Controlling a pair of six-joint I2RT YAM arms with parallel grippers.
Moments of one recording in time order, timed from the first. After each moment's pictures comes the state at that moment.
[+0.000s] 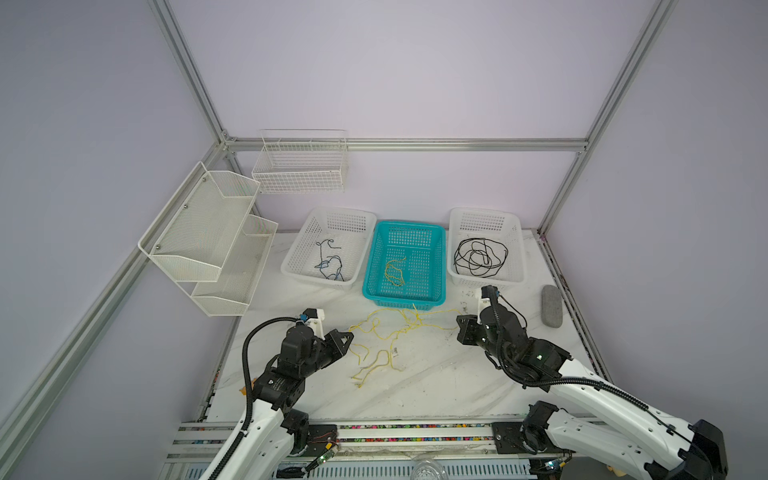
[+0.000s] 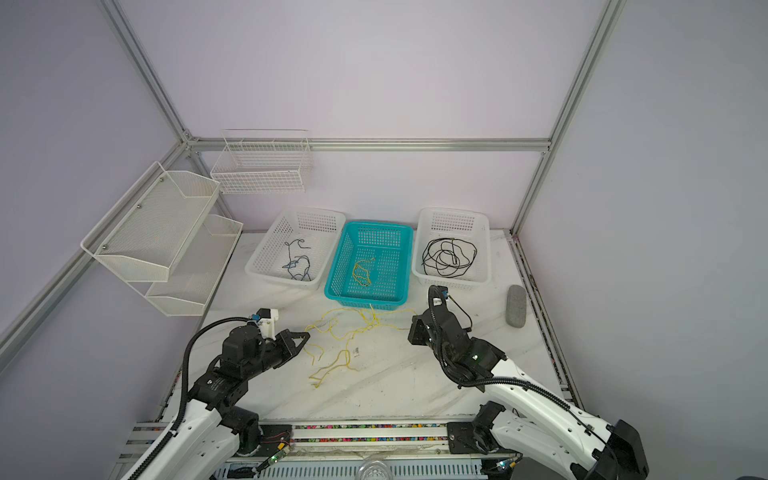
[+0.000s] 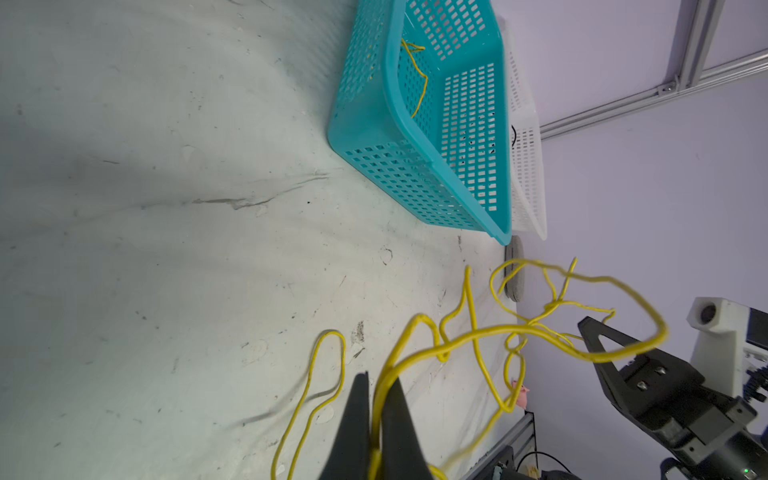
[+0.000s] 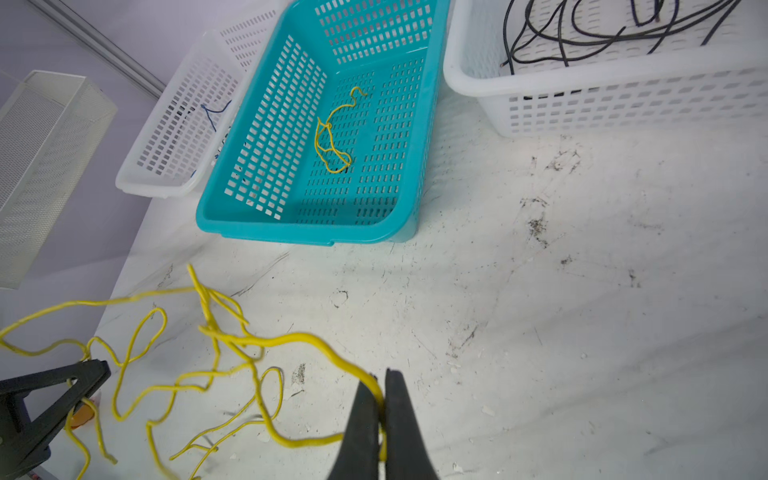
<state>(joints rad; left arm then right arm) -0.29 0.57 0.37 -0.35 0.29 -0.88 0.76 0.89 0.67 -0.38 0.24 0.73</state>
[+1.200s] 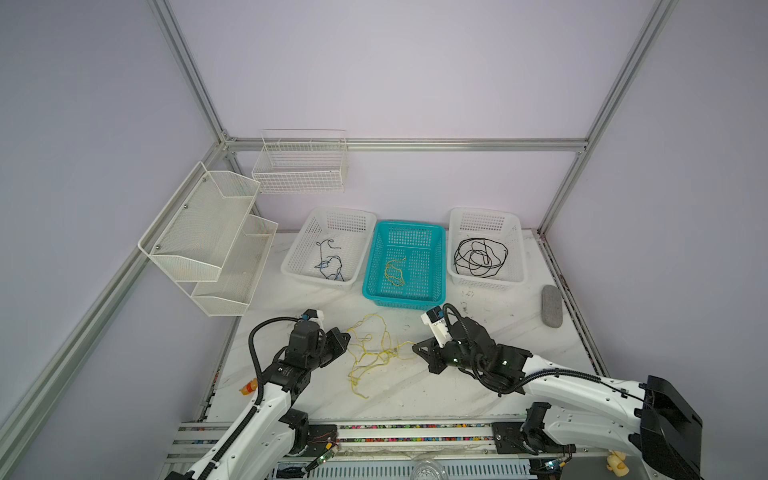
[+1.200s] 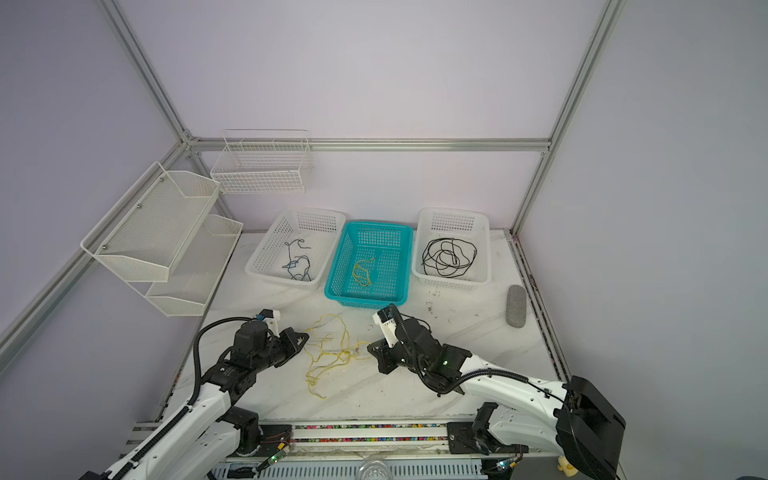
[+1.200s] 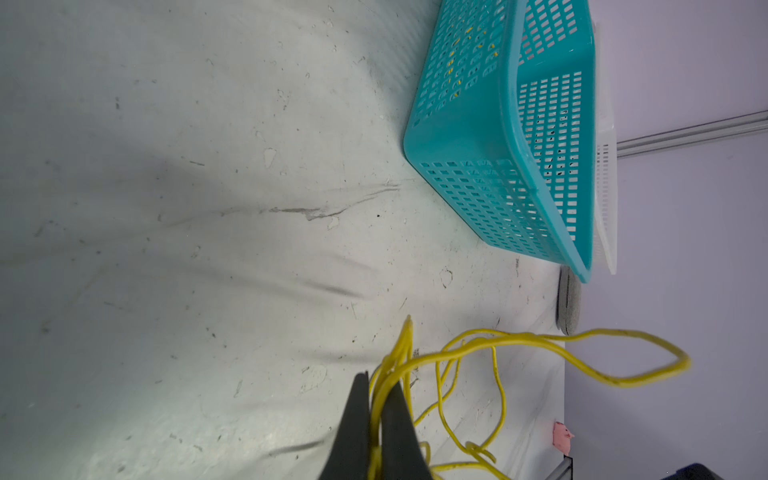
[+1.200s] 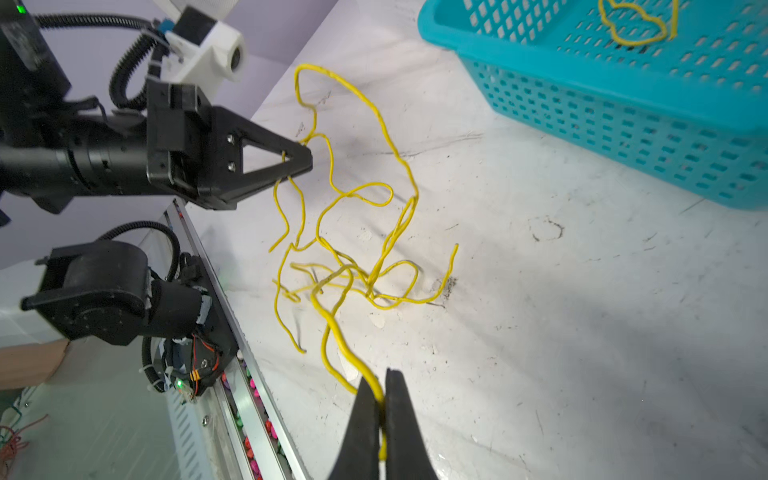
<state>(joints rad) -0.26 0.77 0.34 -0.23 0.24 -0.88 0.99 1.12 0.58 -0.01 -0.15 0.48</state>
